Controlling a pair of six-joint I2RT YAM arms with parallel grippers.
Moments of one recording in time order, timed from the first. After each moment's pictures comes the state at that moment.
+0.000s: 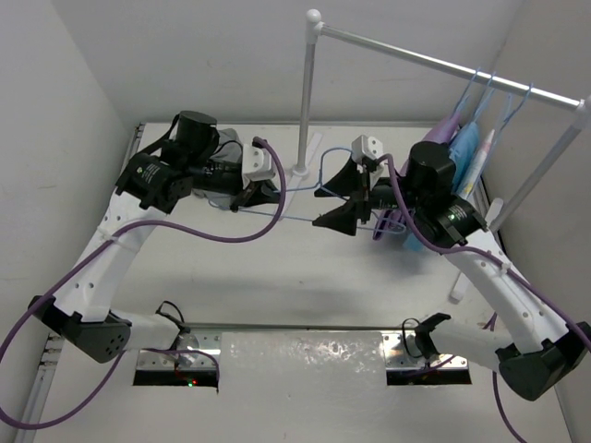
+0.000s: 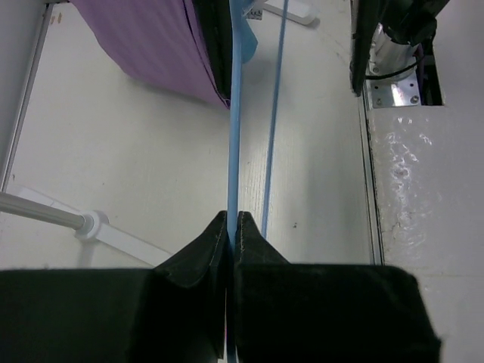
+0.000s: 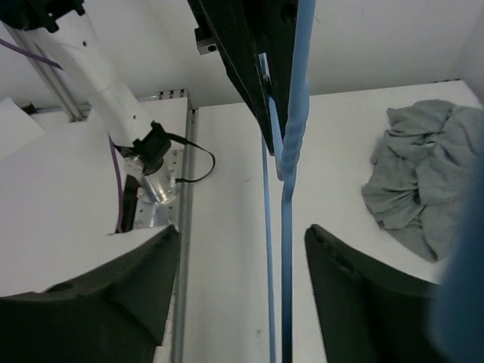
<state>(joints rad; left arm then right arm) -0.50 1.30 1.65 -0.99 0.86 0.69 0.50 1.10 1.14 -0.19 -0.97 -0.06</state>
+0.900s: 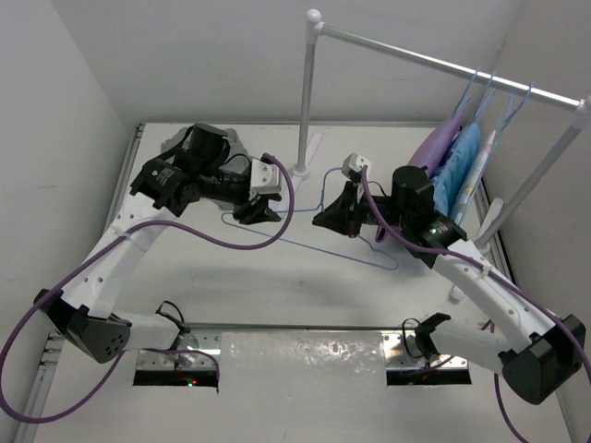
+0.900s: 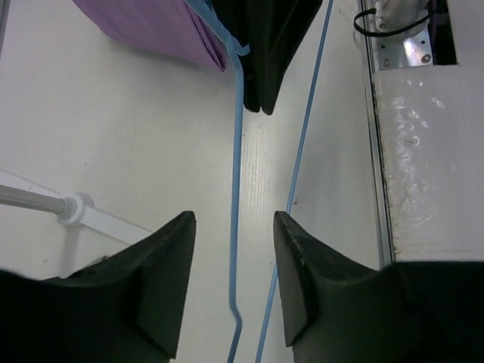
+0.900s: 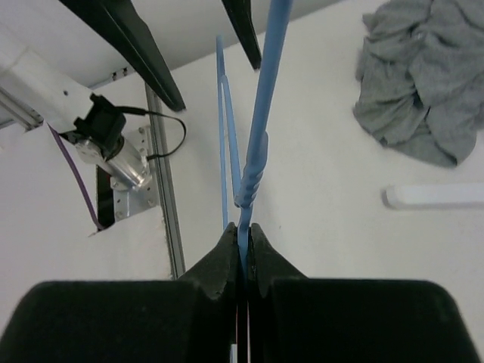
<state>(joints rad) -0.50 1.30 1.53 -0.99 0.83 0.78 0.53 1.08 0.91 -0.06 -0.78 0.05</state>
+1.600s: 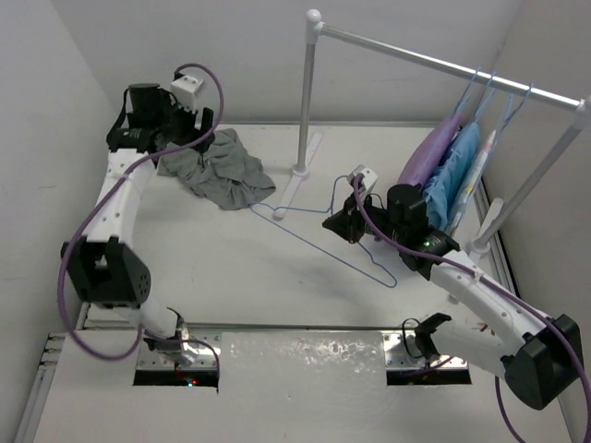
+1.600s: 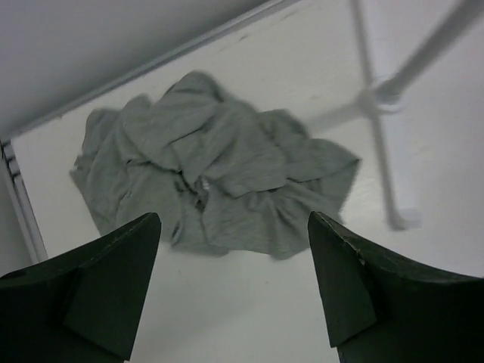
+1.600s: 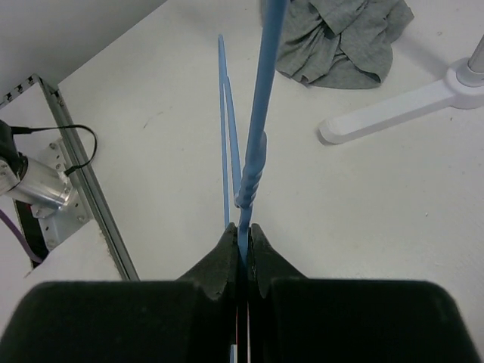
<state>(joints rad) -0.03 1.52 1.61 -0.59 0.40 0.31 0.53 1.03 0.71 0.00 -0.48 0.13</state>
